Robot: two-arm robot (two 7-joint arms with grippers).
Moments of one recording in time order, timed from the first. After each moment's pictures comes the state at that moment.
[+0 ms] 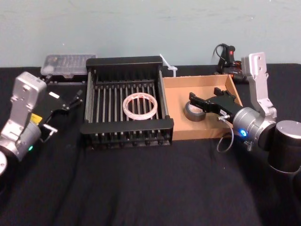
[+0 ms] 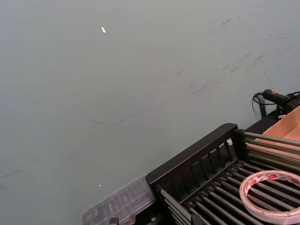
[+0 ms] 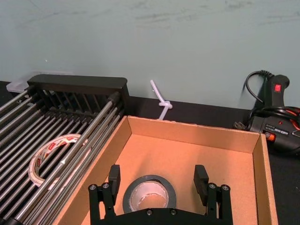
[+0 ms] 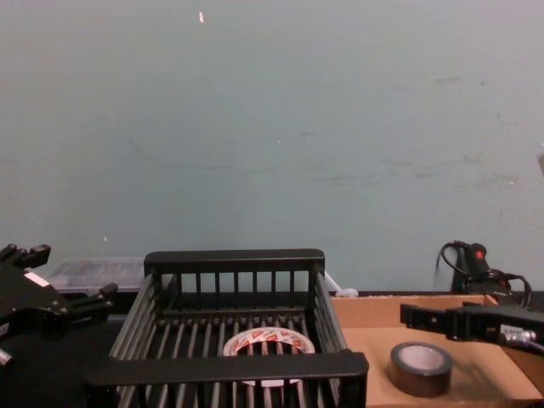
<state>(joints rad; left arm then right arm) -0.20 0.60 0.45 -1.41 -0.25 -0.12 0.03 0.30 0.25 -0.28 -1.29 0.37 0.28 0.22</state>
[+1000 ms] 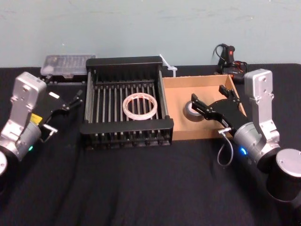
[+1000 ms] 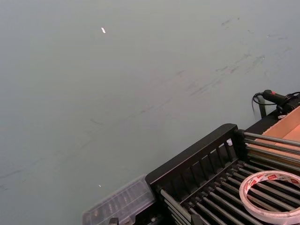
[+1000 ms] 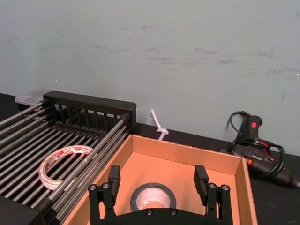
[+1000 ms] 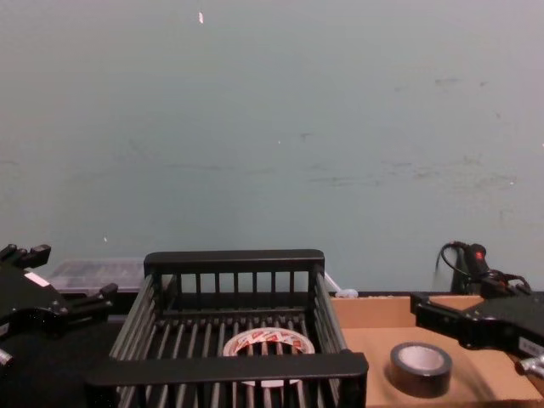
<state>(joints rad) -0.20 0.60 0.45 -1.41 -0.25 -0.12 0.03 0.13 0.23 -0.26 -1.44 0.21 0.04 0.16</state>
